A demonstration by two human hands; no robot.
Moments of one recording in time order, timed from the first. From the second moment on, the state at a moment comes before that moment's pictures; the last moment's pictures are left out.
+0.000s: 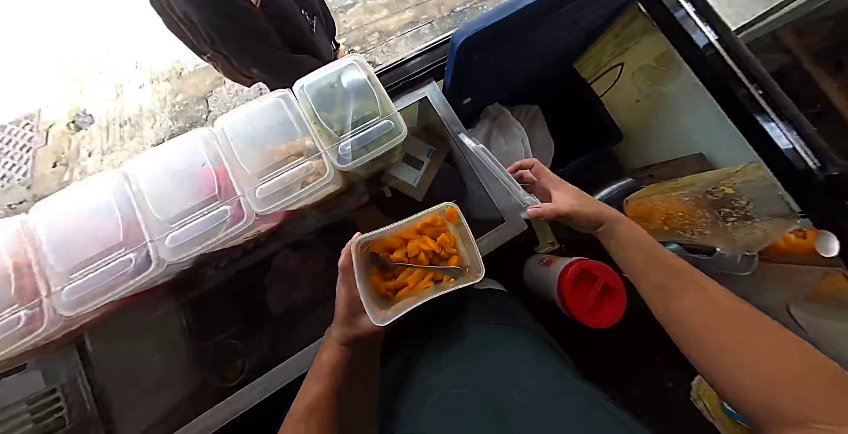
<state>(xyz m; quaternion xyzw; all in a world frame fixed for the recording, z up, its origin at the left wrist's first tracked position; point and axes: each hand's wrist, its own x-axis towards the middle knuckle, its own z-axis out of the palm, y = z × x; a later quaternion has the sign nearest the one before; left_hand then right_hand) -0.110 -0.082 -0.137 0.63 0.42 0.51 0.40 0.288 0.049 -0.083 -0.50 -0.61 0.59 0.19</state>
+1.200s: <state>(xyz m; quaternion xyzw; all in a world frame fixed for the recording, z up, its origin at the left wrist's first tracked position) -0.035 -0.060 -0.064 0.30 0.58 0.51 0.56 0.253 0.021 -0.067 -0.44 -0.44 0.76 0.19</state>
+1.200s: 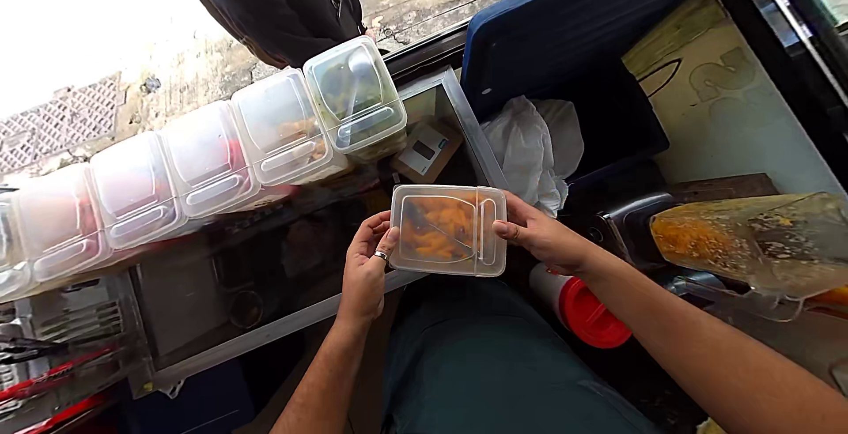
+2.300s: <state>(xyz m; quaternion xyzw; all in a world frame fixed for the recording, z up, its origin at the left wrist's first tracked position) -0.139 0.252 0.036 0.74 0.61 -0.13 0.26 0.125 0.122 -0.084 -0.54 -0.20 0.64 0.51</state>
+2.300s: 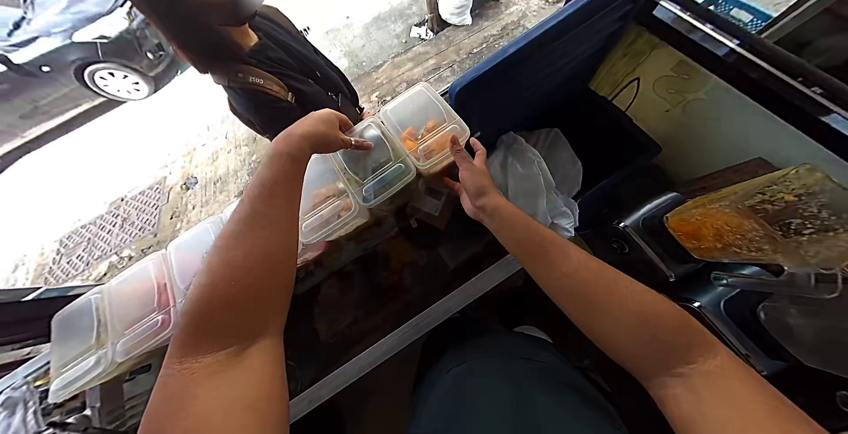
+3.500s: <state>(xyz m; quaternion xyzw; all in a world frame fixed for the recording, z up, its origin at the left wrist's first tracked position) -0.092 -0.045 -0.153 0.65 0.41 0.47 0.43 0.086 0.024 -0.013 -0.23 -0.96 0.17 0.01</state>
